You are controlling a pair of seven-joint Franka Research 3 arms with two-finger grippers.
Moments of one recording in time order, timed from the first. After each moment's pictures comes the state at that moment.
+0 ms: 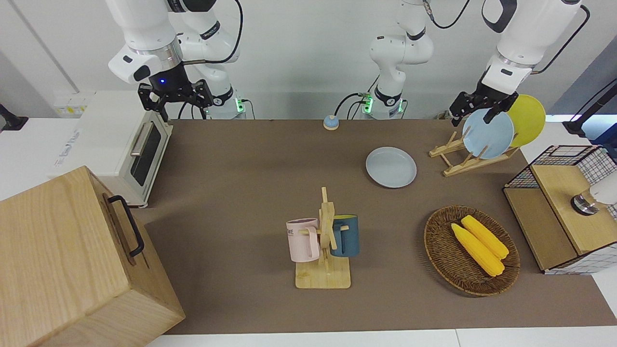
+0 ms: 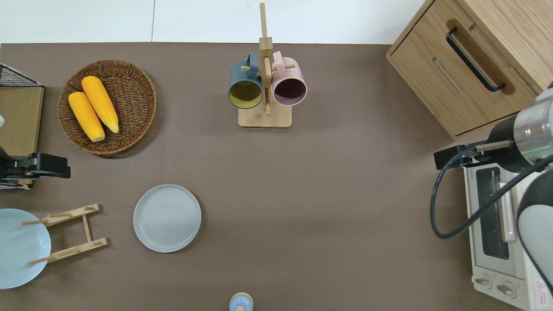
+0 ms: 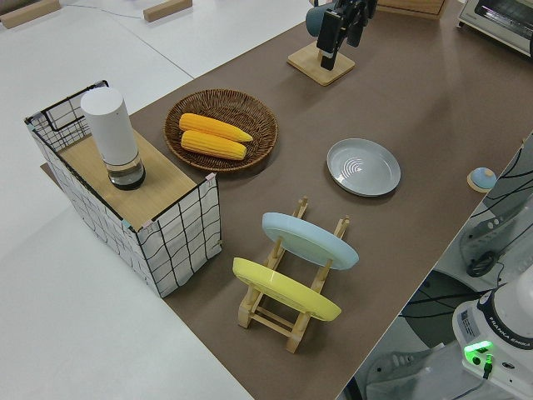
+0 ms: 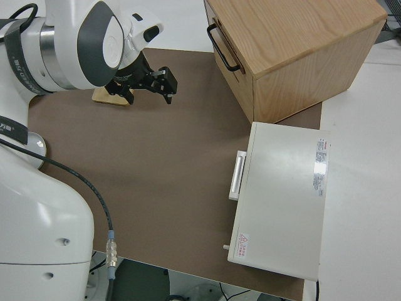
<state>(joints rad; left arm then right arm) -0.09 -0.06 0.11 -1.66 0.00 1.57 -0.05 -0.15 0.02 0.28 -1.49 -0.02 1.48 0.04</state>
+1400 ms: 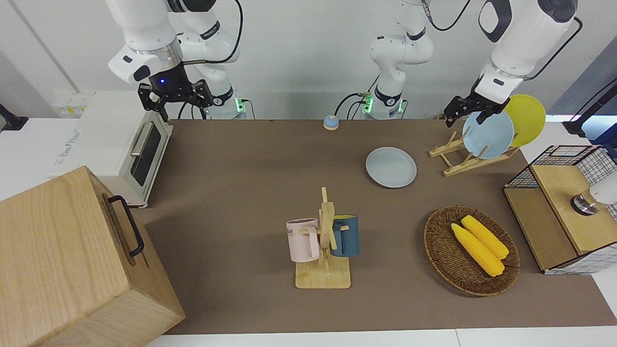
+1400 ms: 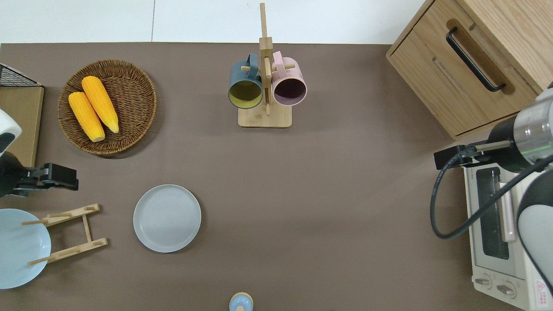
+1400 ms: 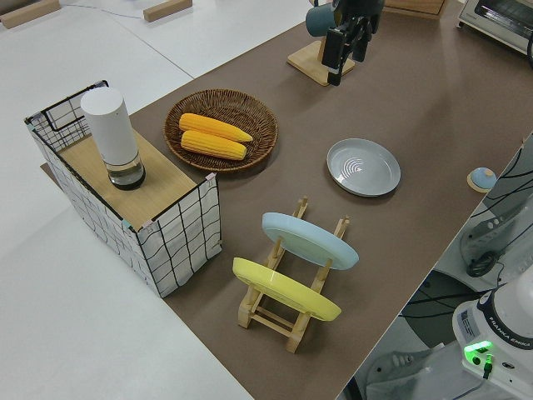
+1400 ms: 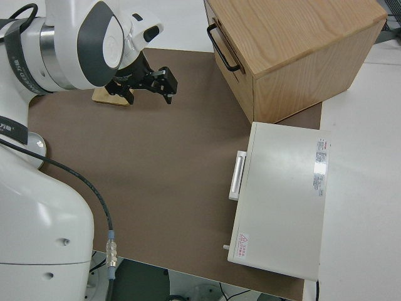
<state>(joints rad) -0.09 -0.06 0.11 -1.71 0.00 1.53 -0.05 -0.15 0.02 0.28 -1.49 -0.02 1.48 0.04</state>
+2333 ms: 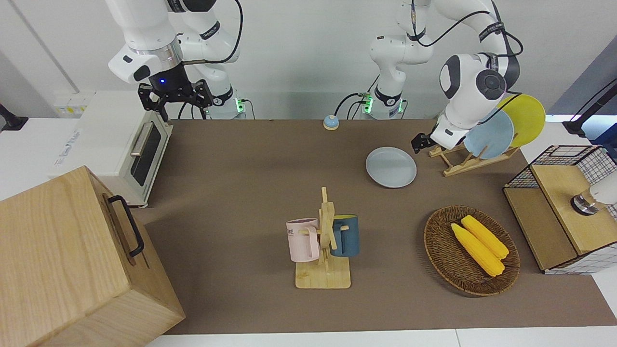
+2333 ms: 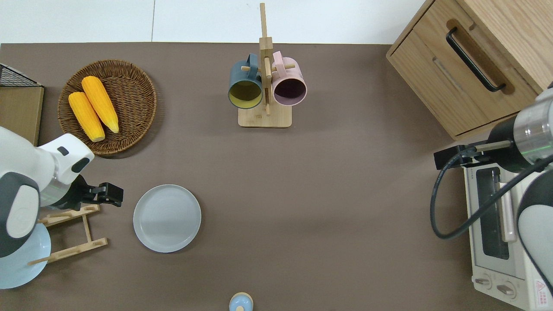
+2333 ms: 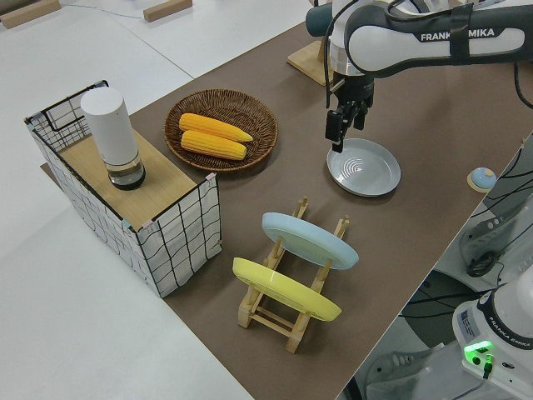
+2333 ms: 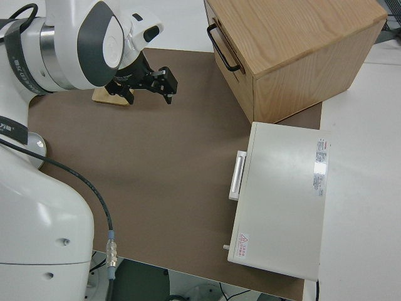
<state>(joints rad) -0.09 -0.04 0.05 -2.09 0.00 1.82 -0.09 -0.15 0.02 0.28 -1.49 -0.02 1.48 0.04</state>
